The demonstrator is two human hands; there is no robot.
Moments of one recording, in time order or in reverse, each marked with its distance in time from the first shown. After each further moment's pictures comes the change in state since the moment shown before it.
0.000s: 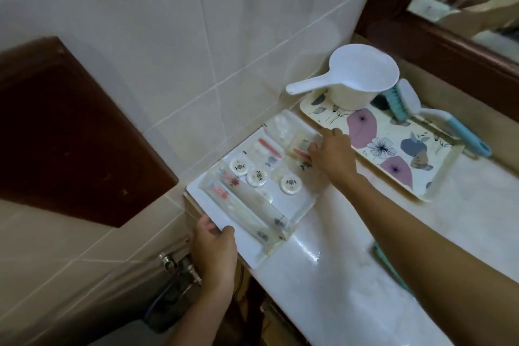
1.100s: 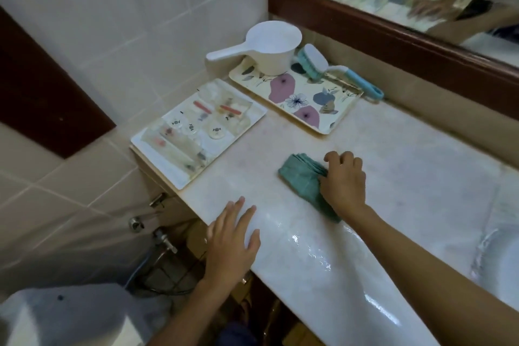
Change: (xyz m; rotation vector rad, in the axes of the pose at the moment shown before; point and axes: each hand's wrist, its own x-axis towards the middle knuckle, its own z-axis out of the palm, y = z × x) left_hand -0.157 -0.145 0.060 0.896 -0.213 1.007; right_hand -0.188 0.217 -0.054 -0.161 0.093 0.013
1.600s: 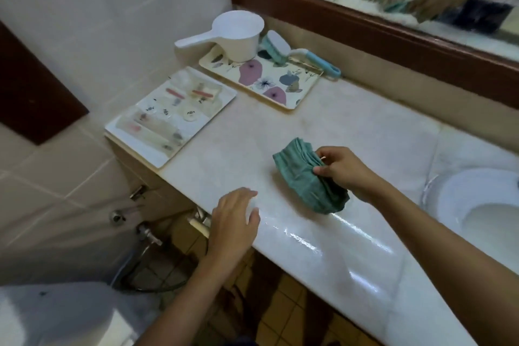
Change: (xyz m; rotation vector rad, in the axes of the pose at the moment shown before) left_hand -0.032 0.055 -0.015 -0.206 -0.011 0.054; right_hand -0.079 0.033 -0.092 0.809 -0.437 0.152
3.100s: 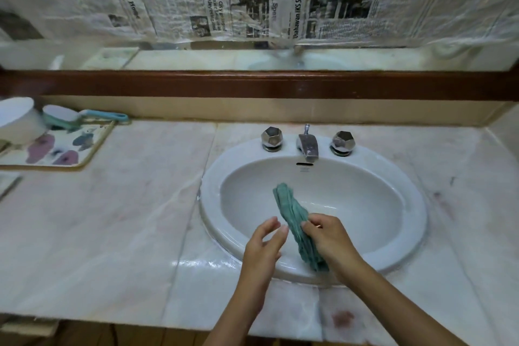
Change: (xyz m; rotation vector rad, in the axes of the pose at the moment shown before) left_hand -0.189 0.396 0.198 -0.871 -0.689 -0.274; right_hand -0.325 0.276 -0.202 0.336 0.604 0.241
